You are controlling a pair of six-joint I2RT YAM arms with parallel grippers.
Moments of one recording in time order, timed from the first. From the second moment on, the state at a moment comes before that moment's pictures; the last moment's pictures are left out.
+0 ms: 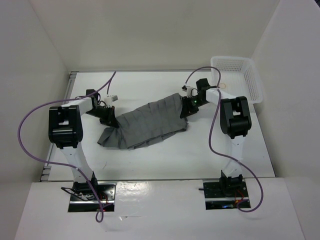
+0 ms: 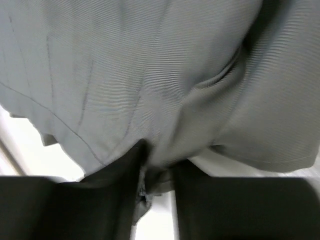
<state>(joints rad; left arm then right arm) 0.11 1.97 1.25 -0.68 0.66 0.31 0.16 2.14 1.51 -0.59 -0.69 -0.18</state>
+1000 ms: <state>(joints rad) 0.01 2.10 1.43 -0.72 0.71 0.27 0.41 2.10 1.90 -0.86 -0.35 -0.22</state>
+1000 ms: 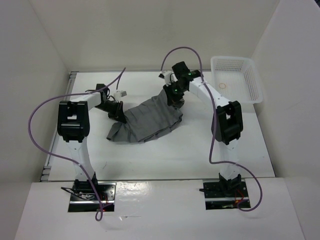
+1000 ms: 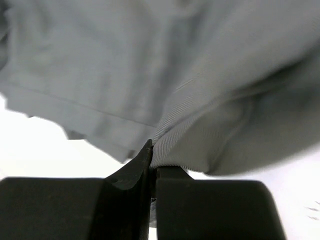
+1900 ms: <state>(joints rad) -0.01 2.10 1.43 -0.72 0.71 0.25 0.82 2.44 2.59 -1.17 -0.59 -0.25</state>
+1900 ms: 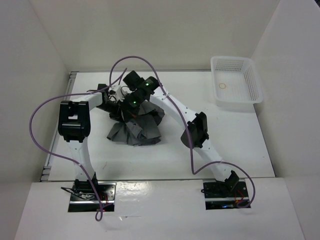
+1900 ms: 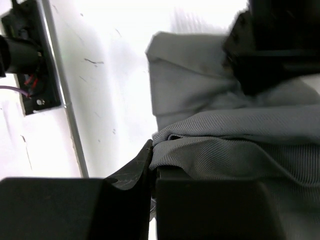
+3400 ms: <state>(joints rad) 0.21 1.80 1.34 -0.74 0.61 0.28 0.75 1.86 1.85 -0.99 -0.16 -0.27</state>
